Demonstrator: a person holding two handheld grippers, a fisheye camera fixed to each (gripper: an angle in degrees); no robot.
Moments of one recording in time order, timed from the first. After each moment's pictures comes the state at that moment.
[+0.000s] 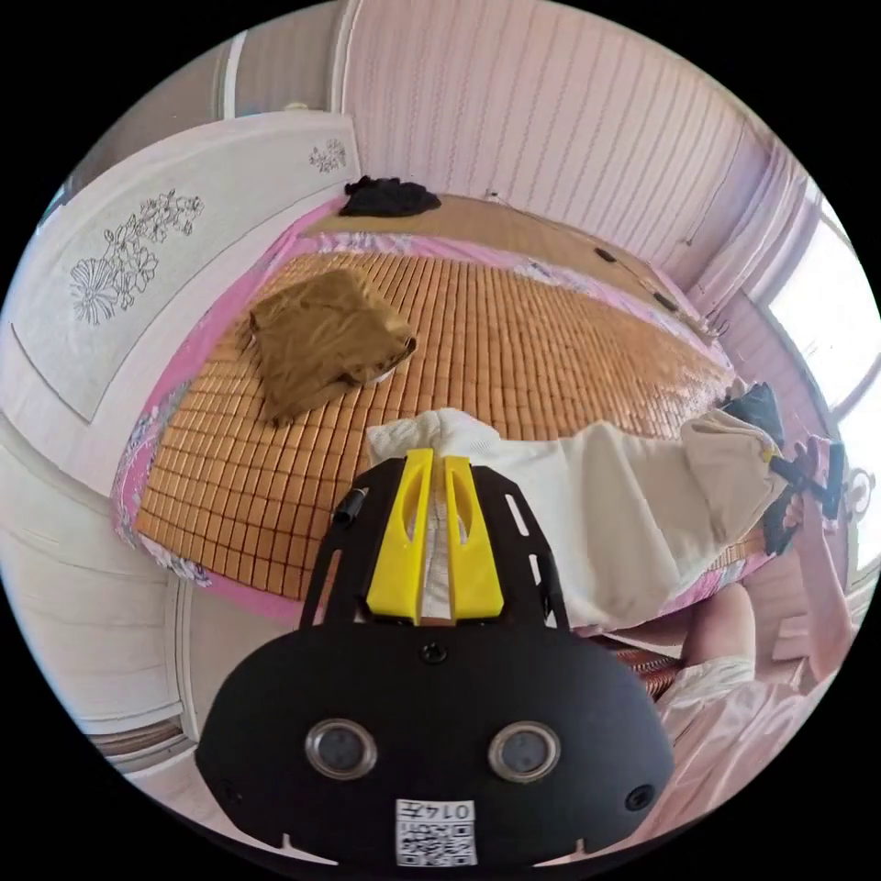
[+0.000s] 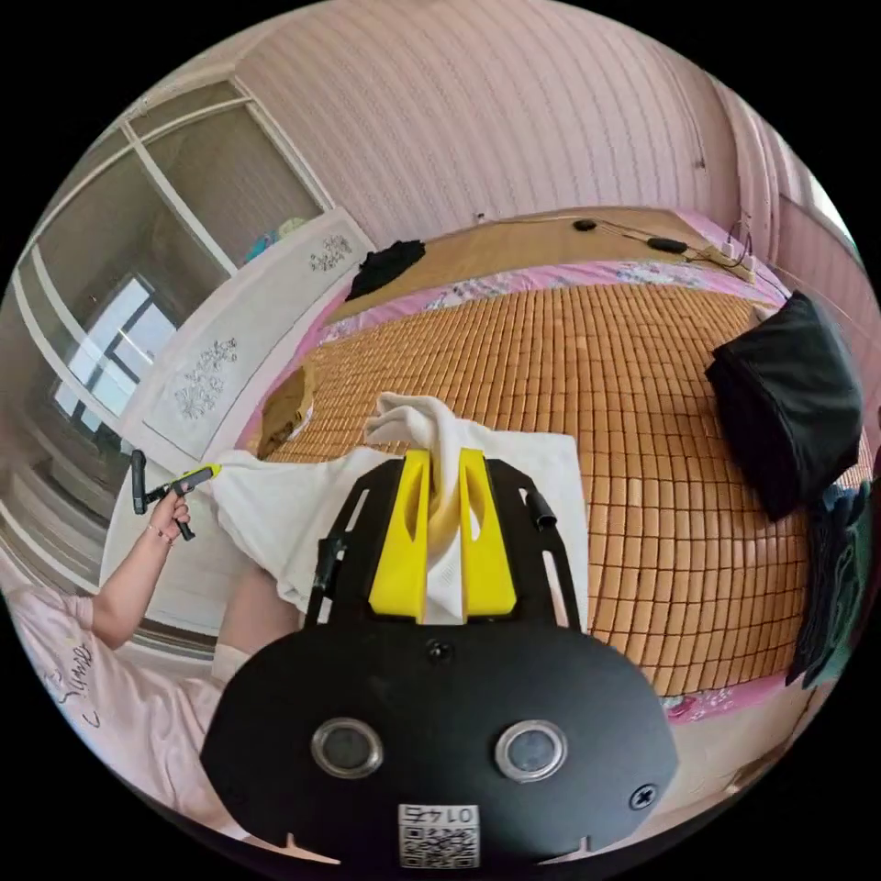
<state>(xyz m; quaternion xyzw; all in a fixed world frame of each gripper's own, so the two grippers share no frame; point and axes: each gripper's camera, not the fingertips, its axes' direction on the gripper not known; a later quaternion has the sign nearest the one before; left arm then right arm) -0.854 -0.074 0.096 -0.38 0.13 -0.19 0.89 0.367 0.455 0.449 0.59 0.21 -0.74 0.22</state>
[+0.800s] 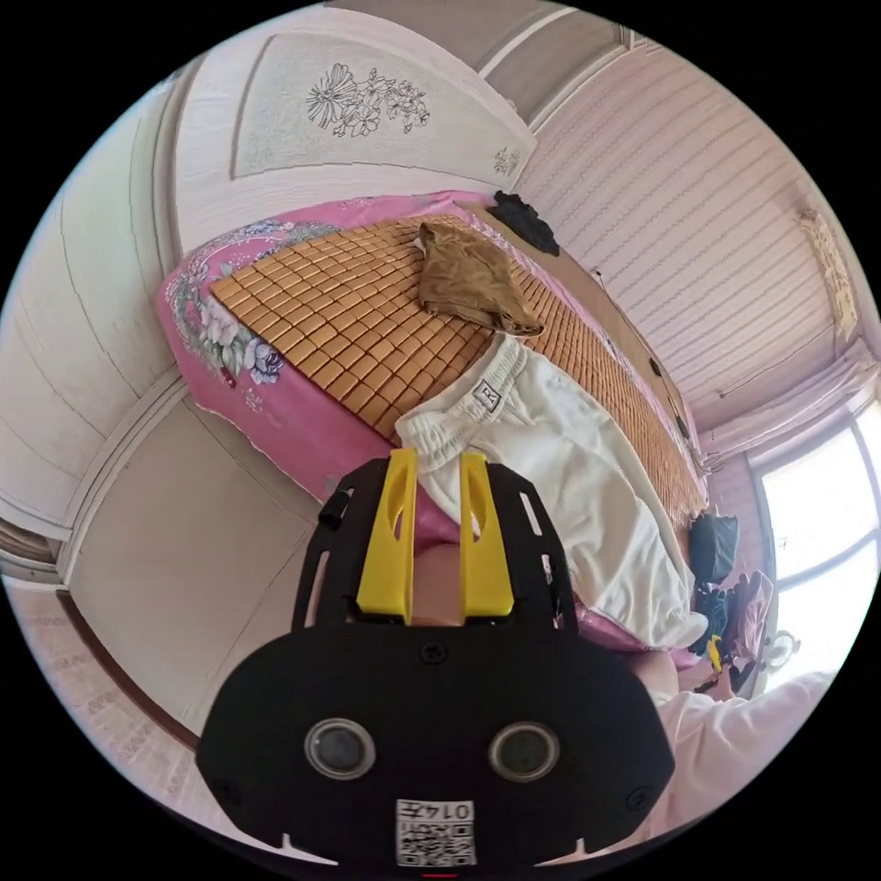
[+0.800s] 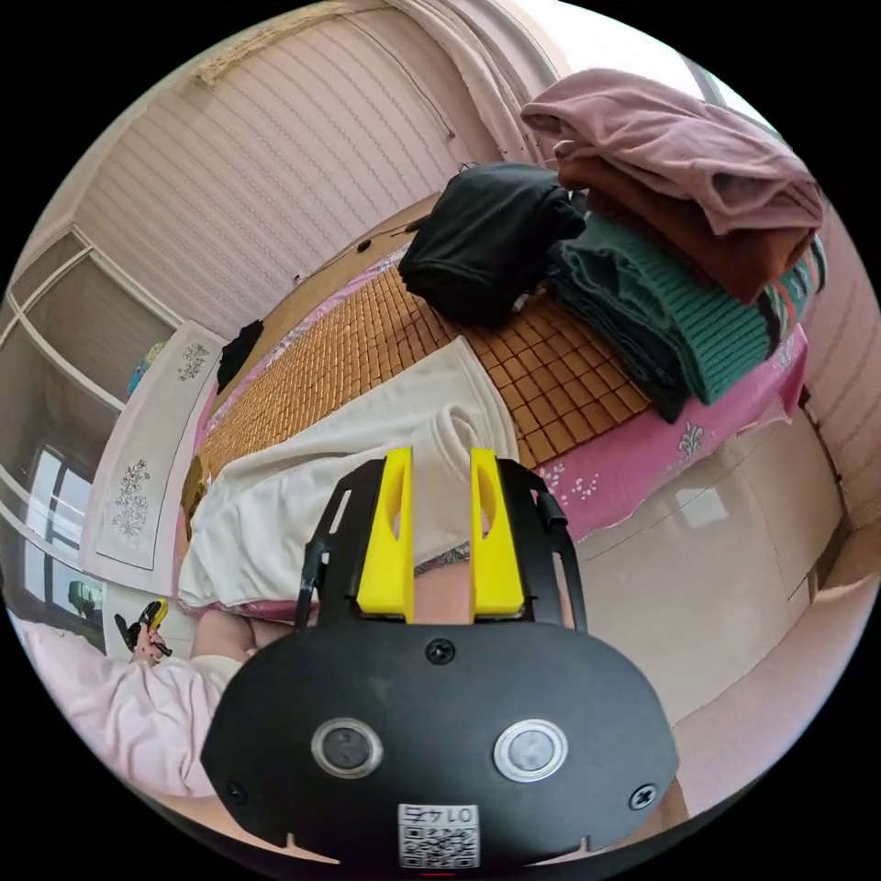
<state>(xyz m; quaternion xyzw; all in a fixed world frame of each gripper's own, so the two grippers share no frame) -0.975 0.063 -0.018 -0.36 0.07 -0.43 0.83 0.590 0.409 0.215 0.72 0.04 -0.61 0.32</state>
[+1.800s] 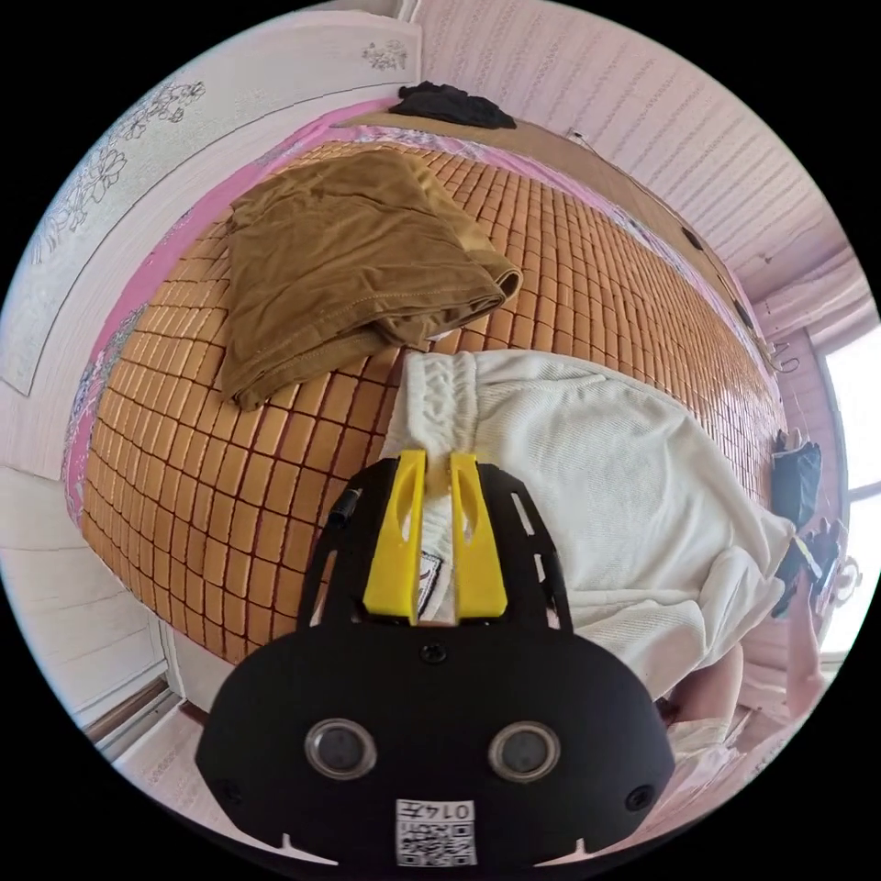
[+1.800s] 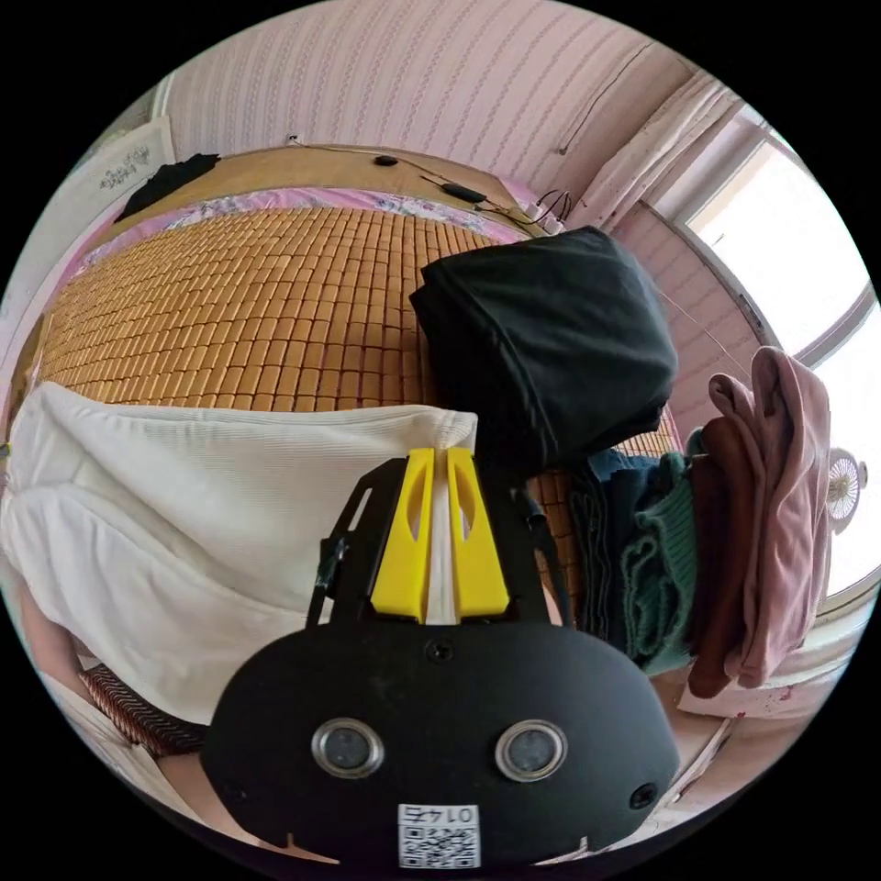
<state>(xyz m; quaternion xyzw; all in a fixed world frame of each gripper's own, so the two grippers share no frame) -0.873 0.005 0.327 -0.50 0.11 -0.24 0.83 0.359 0.503 0.289 0.82 0.33 -0.43 0.19</state>
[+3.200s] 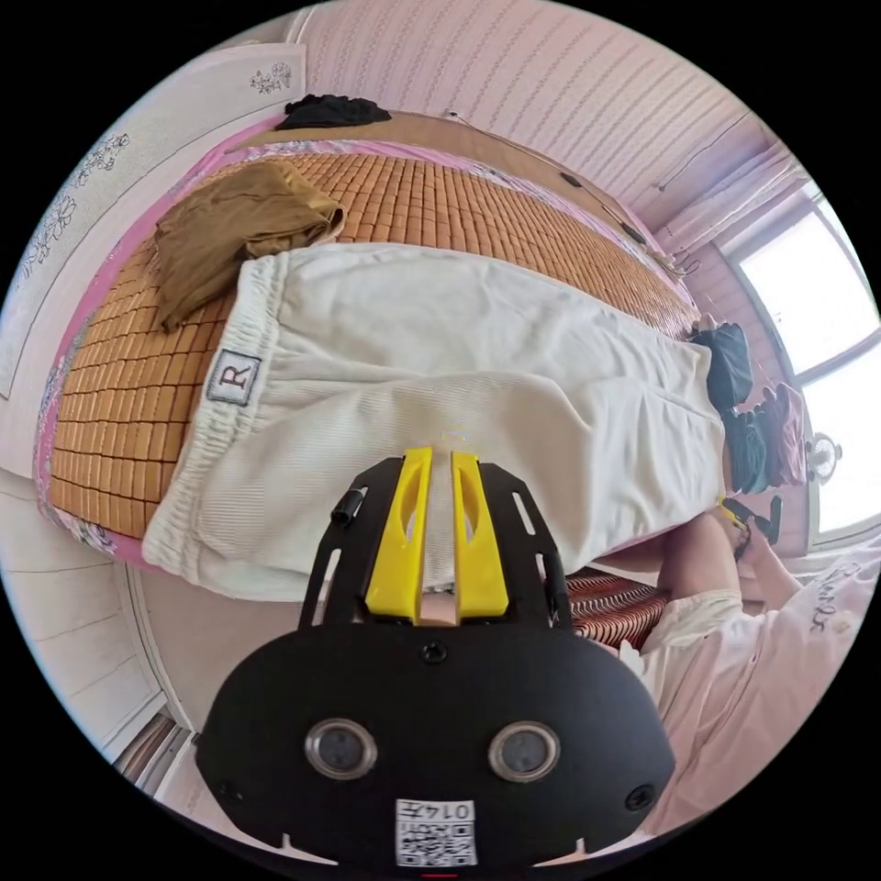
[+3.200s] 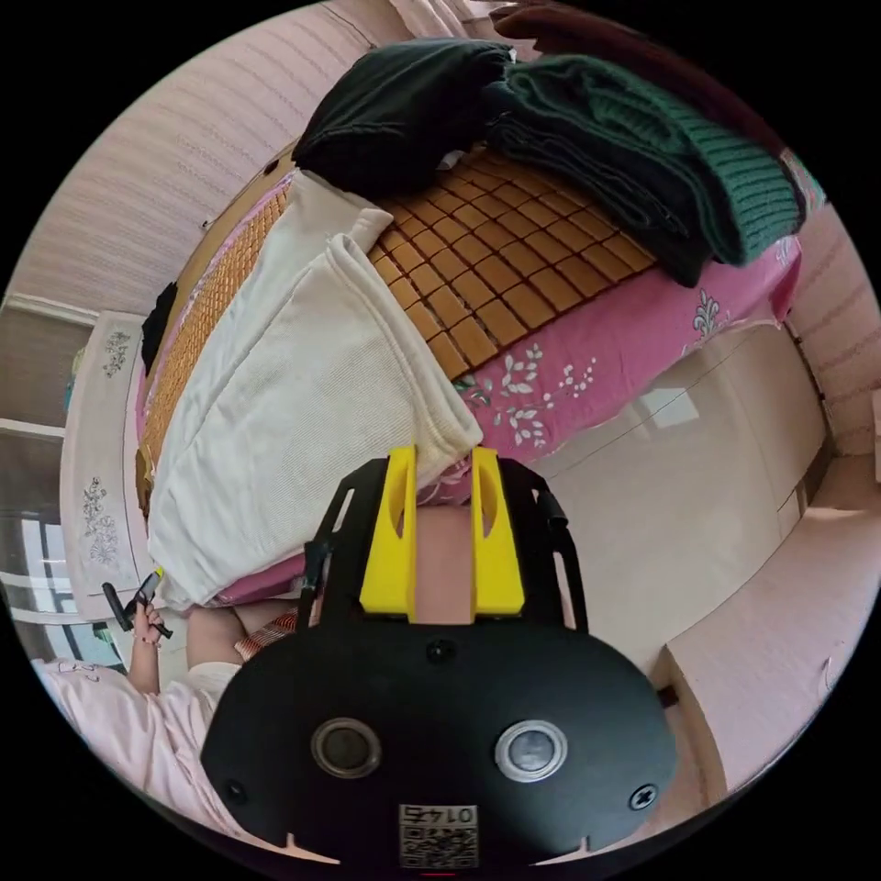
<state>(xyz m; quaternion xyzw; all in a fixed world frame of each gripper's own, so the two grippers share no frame) -0.725 0.026 0.246 -0.47 0.24 -0.19 0.83 0.560 0.381 0.177 0.71 0.10 -0.51 0.47</state>
